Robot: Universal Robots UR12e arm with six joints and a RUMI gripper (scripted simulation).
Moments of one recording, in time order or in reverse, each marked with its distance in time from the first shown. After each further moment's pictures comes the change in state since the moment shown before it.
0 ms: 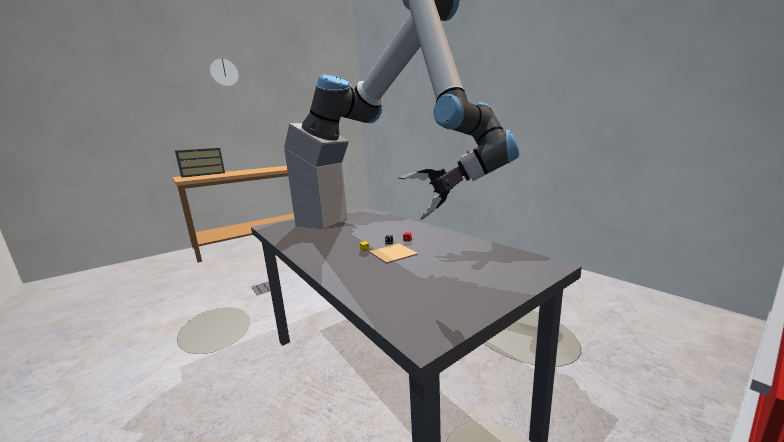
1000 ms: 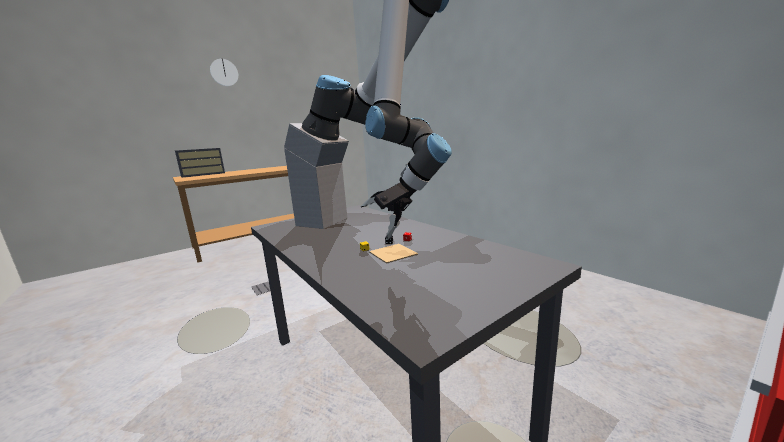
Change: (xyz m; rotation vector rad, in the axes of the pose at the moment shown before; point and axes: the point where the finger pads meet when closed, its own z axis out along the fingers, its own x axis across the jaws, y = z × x) arm -0.020 0.030 0.164 -0.251 -0.332 0.262
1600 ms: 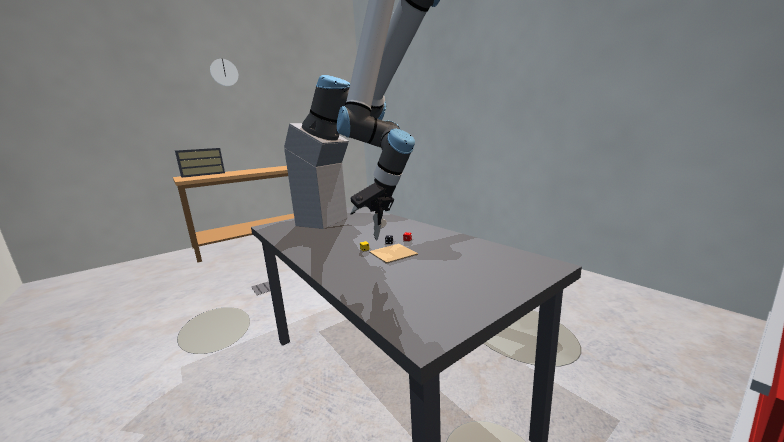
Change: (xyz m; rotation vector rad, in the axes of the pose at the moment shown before) arm 0.026 0.006 0.054 -0.112 -0.221 0.130
